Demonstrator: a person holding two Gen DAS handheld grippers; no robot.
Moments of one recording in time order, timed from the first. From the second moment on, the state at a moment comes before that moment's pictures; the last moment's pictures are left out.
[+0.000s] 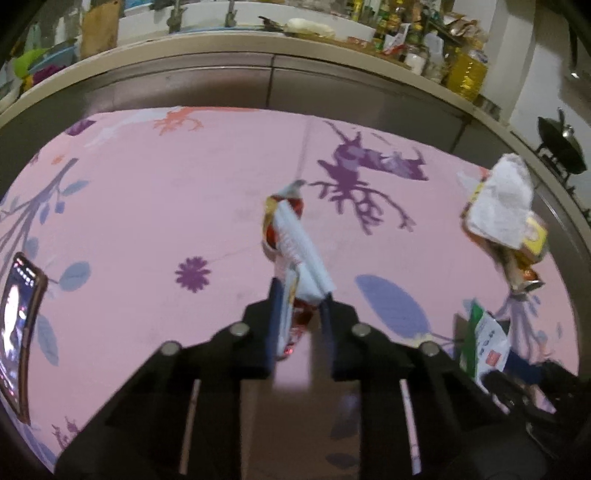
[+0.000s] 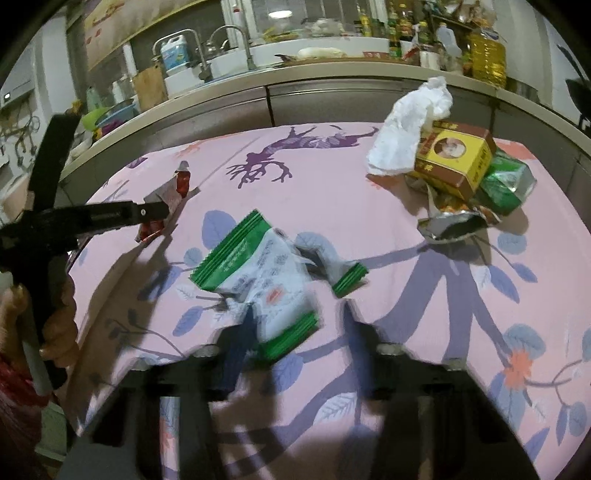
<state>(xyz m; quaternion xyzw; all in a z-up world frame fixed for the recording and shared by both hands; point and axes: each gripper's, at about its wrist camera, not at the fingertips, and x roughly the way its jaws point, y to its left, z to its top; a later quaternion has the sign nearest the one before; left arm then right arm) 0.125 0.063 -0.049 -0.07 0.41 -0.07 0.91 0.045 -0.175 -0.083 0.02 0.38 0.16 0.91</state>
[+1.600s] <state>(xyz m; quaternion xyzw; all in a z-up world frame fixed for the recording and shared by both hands) 0.083 -0.491 -0.052 0.11 0.51 -0.46 0.72 -0.092 -0.598 -0.111 0.38 0.19 -0.17 0.89</state>
